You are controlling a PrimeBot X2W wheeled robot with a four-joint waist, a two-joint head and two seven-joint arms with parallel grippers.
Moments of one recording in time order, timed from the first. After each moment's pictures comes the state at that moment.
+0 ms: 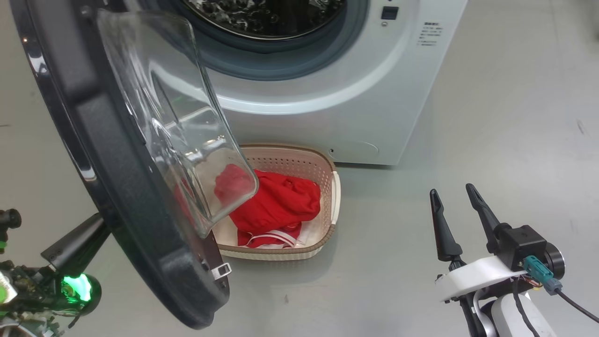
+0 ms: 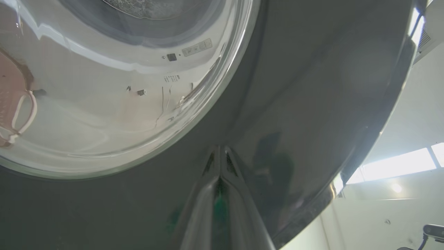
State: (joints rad) left arm -0.04 0.31 0.12 -0.17 -2.07 -0.12 0.87; right arm -0.06 -0.08 0.20 0.15 0.26 -0.01 -0.23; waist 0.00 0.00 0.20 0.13
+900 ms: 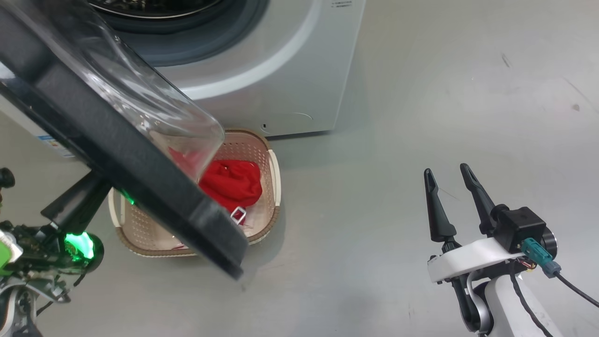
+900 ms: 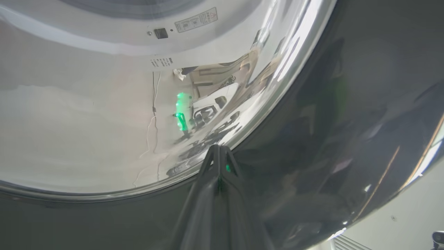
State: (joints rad) left arm -0.17 0.28 0.09 -0.17 -2.01 -0.10 0.79; right arm -0.13 -0.06 0.21 0.16 0.29 -0.01 -0.24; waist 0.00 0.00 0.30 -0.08
